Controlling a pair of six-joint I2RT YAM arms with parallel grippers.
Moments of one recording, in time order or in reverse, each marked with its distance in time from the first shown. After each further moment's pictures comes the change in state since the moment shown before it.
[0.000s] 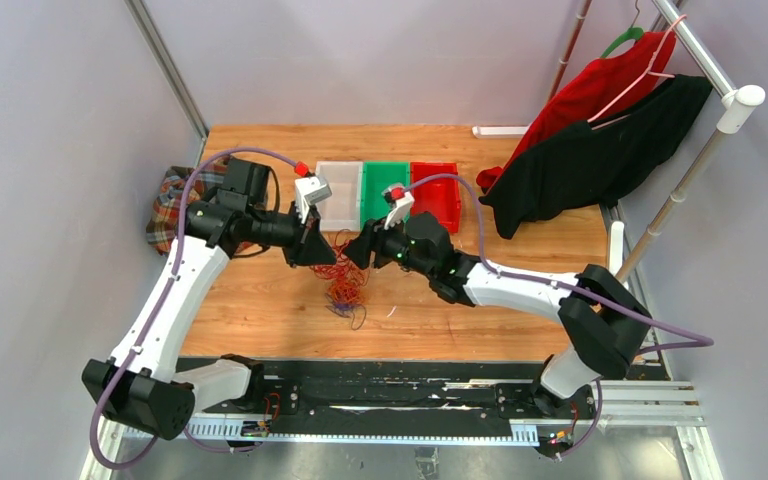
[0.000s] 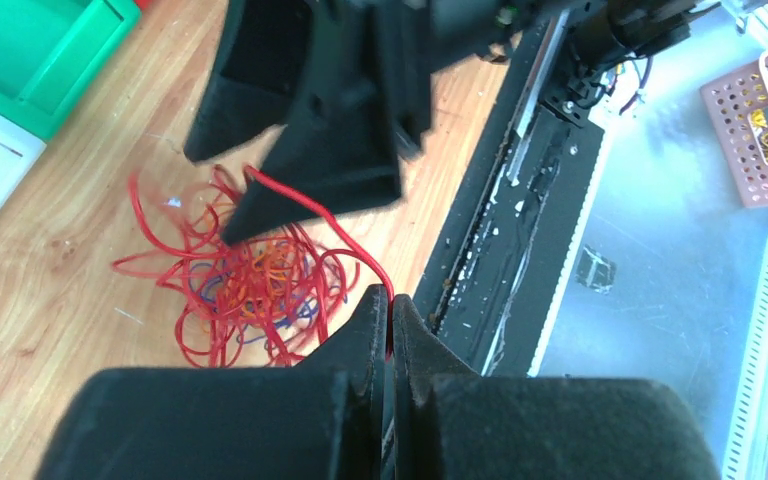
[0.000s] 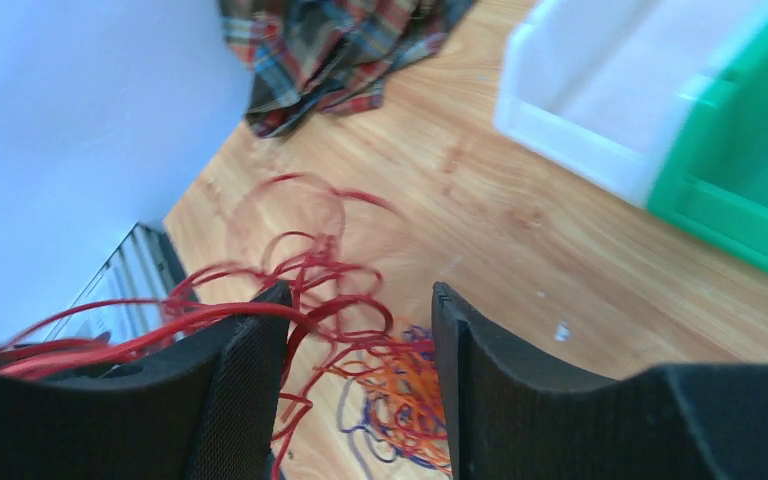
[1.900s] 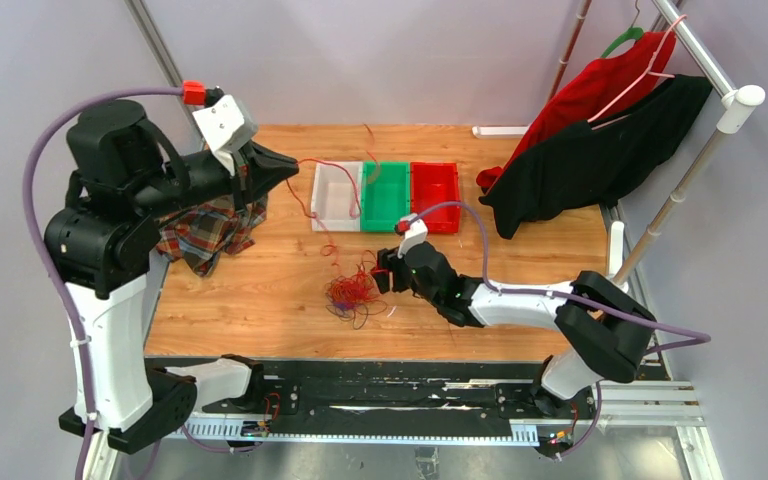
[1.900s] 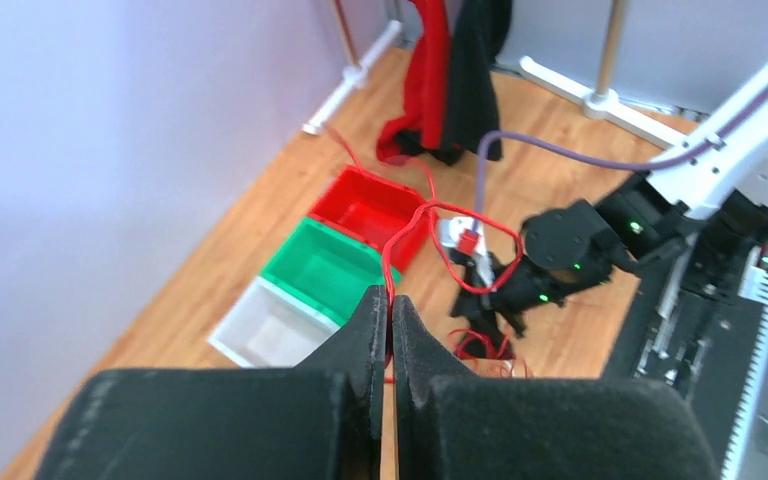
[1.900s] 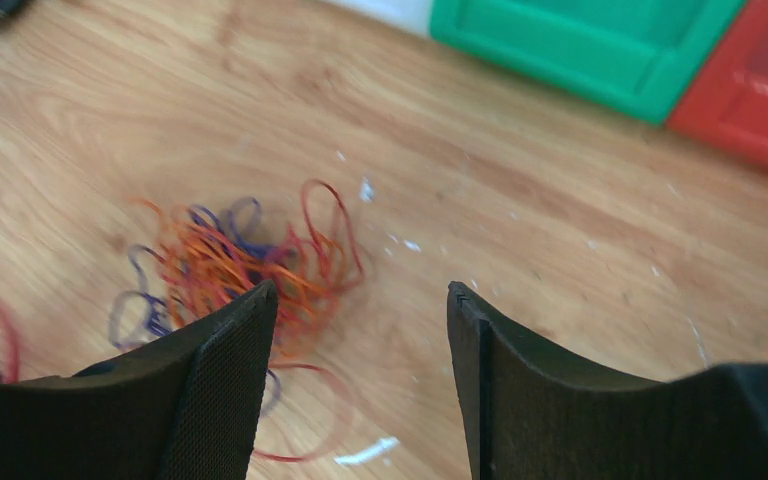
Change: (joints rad) left arm -0.002 0.050 0.855 -0.114 -0.156 -0.037; right arm 0.038 -0.018 -0.179 -0.046 0.315 -0.107
